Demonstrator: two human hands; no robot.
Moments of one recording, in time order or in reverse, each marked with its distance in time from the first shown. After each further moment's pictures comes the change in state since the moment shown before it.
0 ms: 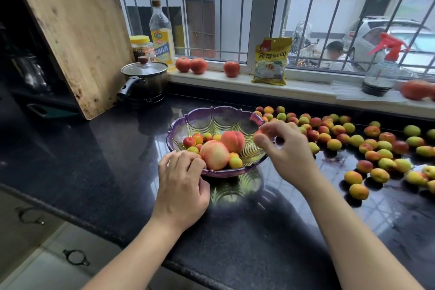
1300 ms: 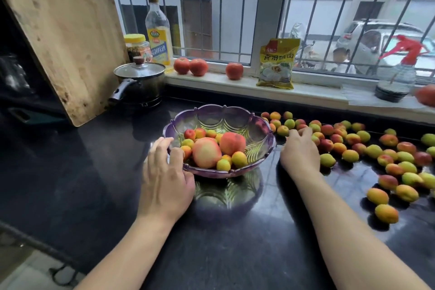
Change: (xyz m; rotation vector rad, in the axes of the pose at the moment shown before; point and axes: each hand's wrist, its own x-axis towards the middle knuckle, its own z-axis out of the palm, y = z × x) left_hand 0.038 -0.049 0.020 0.063 -0.114 -0.251; right_hand 0.062 0.076 0.049 -0.671 0.015 0.488
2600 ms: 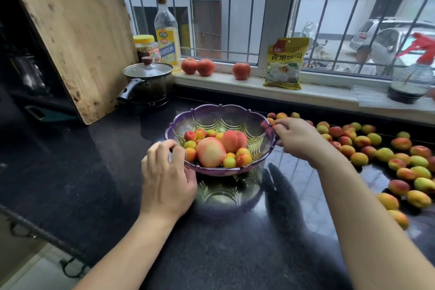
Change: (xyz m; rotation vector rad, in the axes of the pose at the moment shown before) left_hand -0.001 -0.002 0.000 0.082 0.087 -0.006; right_hand 0.002 -0.035 -0.069 0.374 -0.404 -0.162
